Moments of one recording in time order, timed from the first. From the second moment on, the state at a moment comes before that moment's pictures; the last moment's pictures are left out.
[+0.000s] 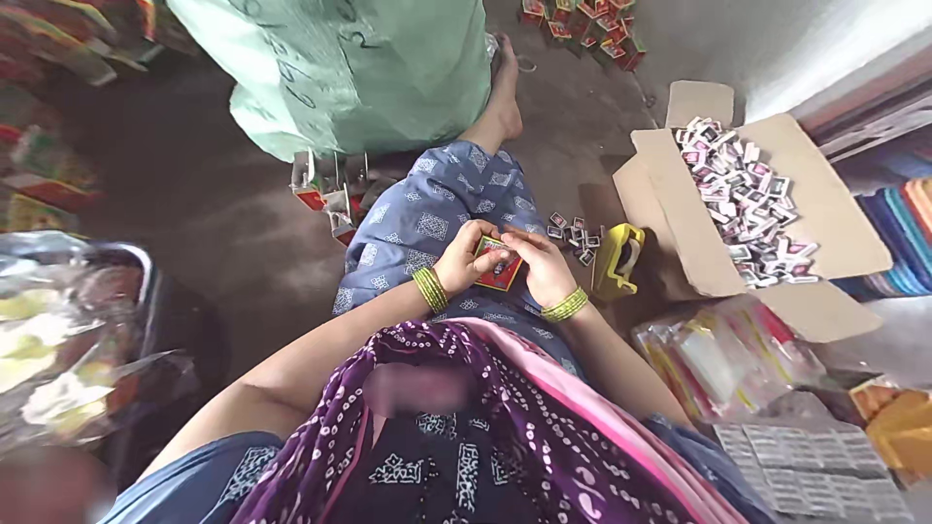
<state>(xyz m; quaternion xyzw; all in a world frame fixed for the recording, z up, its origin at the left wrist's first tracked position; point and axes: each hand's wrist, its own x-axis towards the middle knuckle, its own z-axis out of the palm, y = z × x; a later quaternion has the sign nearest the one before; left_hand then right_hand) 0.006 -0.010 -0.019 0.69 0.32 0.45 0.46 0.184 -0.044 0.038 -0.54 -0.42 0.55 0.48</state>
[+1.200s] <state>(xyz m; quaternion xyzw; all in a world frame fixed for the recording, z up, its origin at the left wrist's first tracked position) 0.000 -0.001 0.005 0.39 0.40 0.47 0.68 0.291 0.232 0.220 -0.62 -0.42 0.30 0.60</state>
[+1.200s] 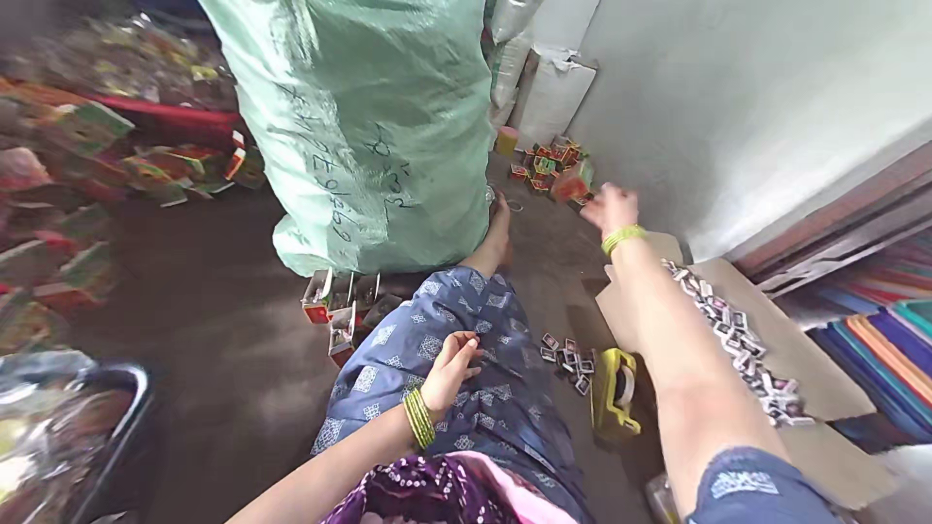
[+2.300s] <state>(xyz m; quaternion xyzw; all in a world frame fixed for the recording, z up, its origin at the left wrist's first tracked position) -0.191 0.039 -0.033 0.49 0.81 0.27 0.20 0.193 0.002 -0.026 -0.50 -0.79 0.24 0.28</state>
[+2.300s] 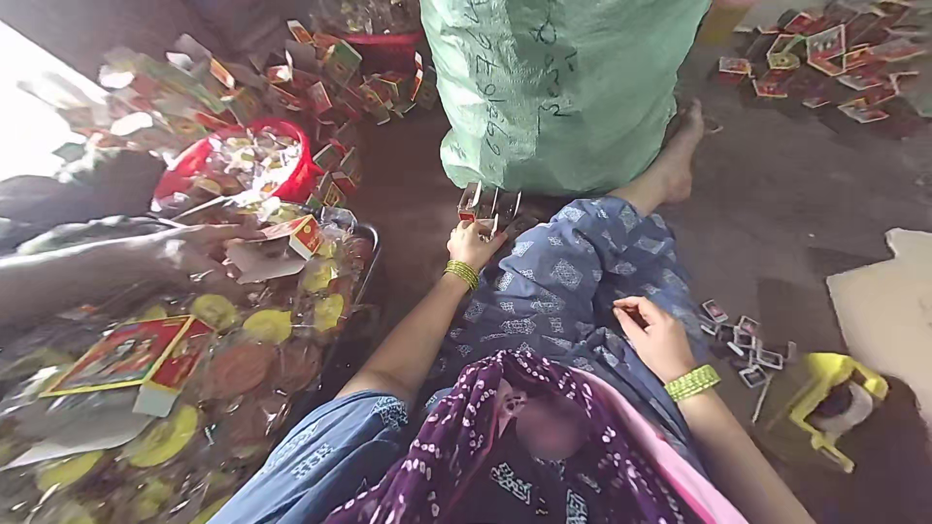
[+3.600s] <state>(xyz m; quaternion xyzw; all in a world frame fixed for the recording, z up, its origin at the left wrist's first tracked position) 0.004 -0.012 0.012 0.64 0.25 0.38 0.62 0.207 -0.065 0.016 -0.46 -0.62 0.37 0.51</state>
